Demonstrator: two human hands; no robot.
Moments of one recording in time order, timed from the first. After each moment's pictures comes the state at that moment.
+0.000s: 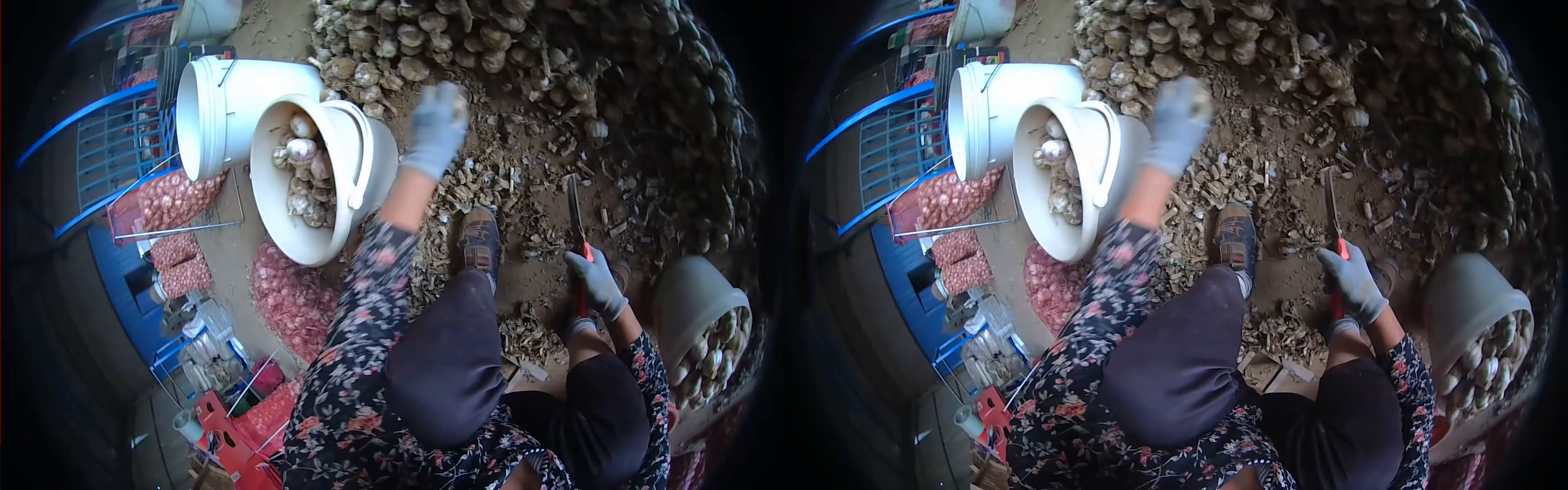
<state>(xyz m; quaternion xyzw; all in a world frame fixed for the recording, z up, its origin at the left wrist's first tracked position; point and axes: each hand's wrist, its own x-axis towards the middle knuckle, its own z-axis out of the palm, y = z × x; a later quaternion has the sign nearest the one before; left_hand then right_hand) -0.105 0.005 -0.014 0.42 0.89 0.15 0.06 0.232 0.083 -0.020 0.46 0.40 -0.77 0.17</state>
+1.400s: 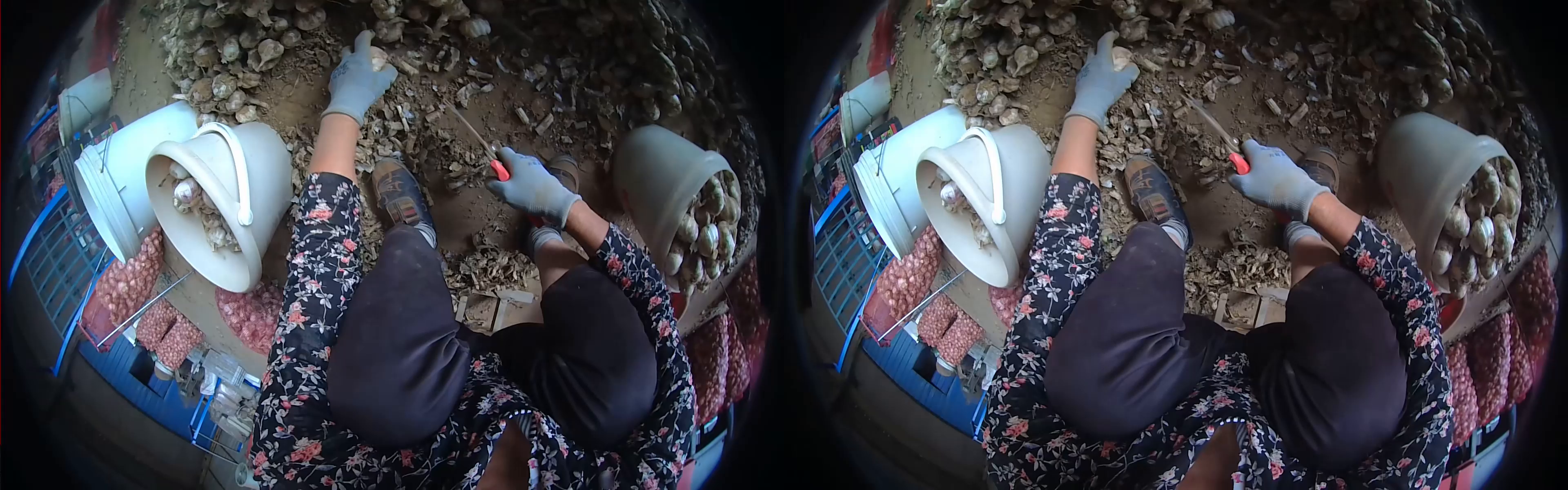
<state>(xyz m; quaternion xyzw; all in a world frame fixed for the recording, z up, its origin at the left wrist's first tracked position) -0.074 0.055 -0.090 0.46 0.86 0.04 0.24 0.223 0.095 -0.021 0.37 0.70 -0.55 0.28</state>
